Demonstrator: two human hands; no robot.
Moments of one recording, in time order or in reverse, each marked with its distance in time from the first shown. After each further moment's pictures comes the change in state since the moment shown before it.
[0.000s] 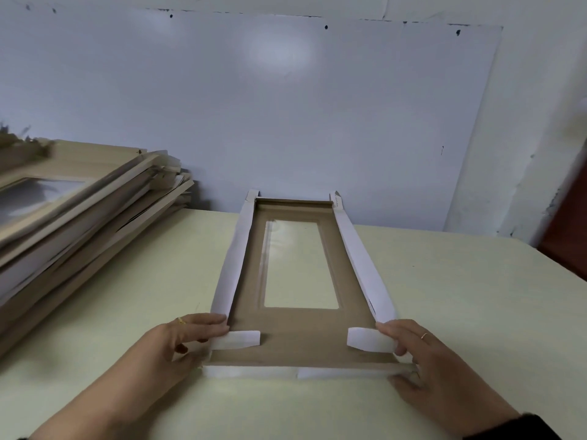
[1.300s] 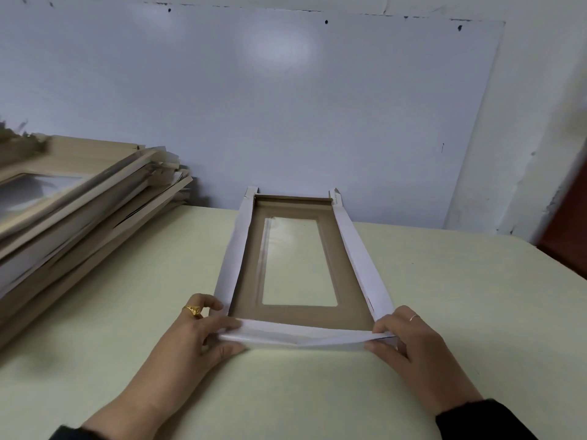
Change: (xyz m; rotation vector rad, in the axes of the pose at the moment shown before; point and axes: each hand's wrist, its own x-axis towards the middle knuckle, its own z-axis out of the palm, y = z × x) left_hand 0.009 -0.001 0.031 0.118 0.148 0.066; right_hand 0.018 -0.004 0.014 0.081 0.142 0.111
